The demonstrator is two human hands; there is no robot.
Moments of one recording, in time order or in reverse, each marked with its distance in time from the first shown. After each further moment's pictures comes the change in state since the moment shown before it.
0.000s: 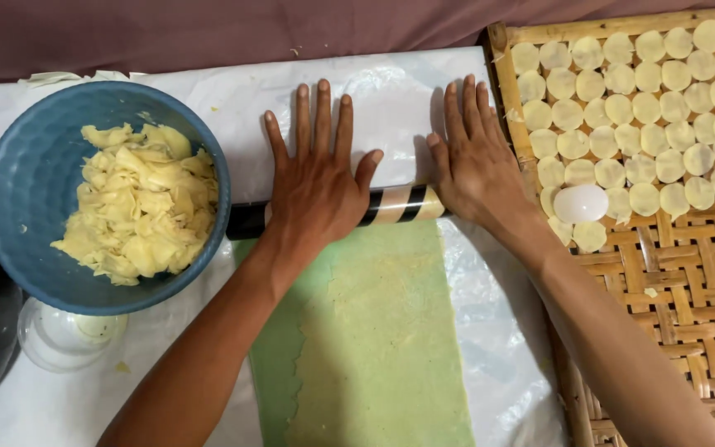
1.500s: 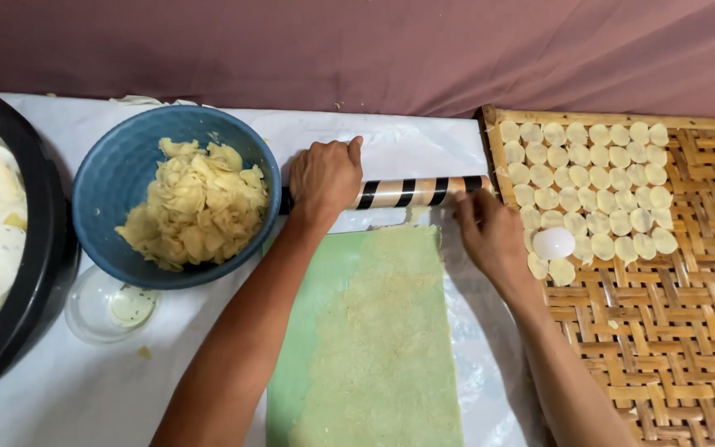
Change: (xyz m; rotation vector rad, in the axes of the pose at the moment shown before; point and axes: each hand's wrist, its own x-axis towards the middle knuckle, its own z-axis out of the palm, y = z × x) left_hand 0.039 -0.048 0.010 -0.375 0.223 -0.302; right_hand -0.038 0.014 0.027 0.137 0.524 0.113
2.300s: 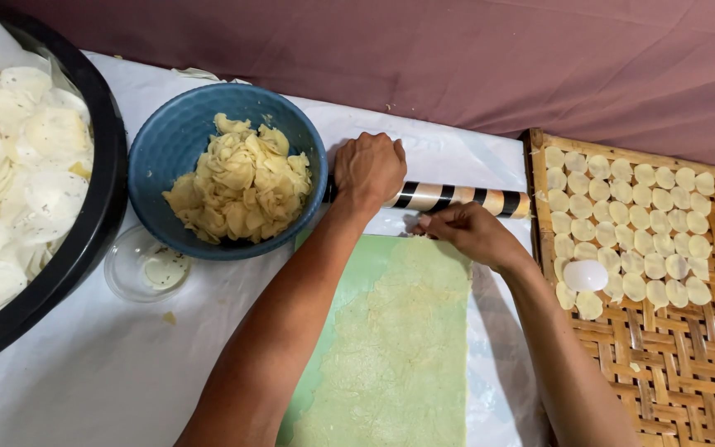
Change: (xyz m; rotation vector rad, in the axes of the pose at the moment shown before) left_hand 0.013 0.005 0.000 -0.003 -0.085 -0.143; right_hand 0.030 -0.084 -0.004 0.488 -0.772 0.078
